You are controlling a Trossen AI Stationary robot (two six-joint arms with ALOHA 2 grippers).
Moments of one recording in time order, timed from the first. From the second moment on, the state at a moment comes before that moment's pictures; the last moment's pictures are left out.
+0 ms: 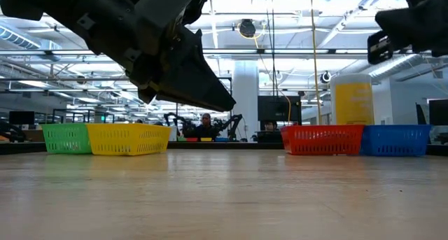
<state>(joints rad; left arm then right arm) -0.50 1.92 1.01 0.24 -0.61 -0.57 0.11 0.00 0.02 0.13 -0.16 0.07</state>
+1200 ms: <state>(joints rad) -0.43 1.92 1.01 0.23 -0.57 -0.52 -0.05 0.03 0.01 0.07 -0.16 0.22</state>
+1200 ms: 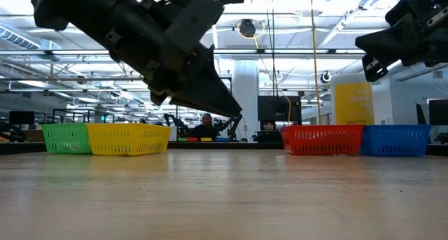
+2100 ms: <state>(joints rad) -0.34 1.26 0.52 0.87 -0.46 -0.01 -0.05 0.03 0.01 0.07 -0.16 0.22</state>
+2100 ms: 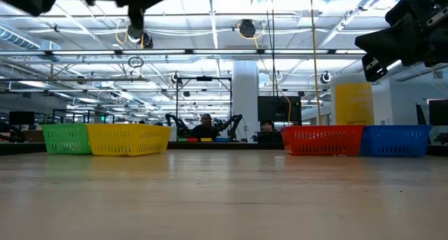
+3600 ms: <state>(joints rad) -0.10 0.01 0.02 0.02 -0.01 -0.06 -0.05 0.03 0.01 0.07 -0.16 0.22</state>
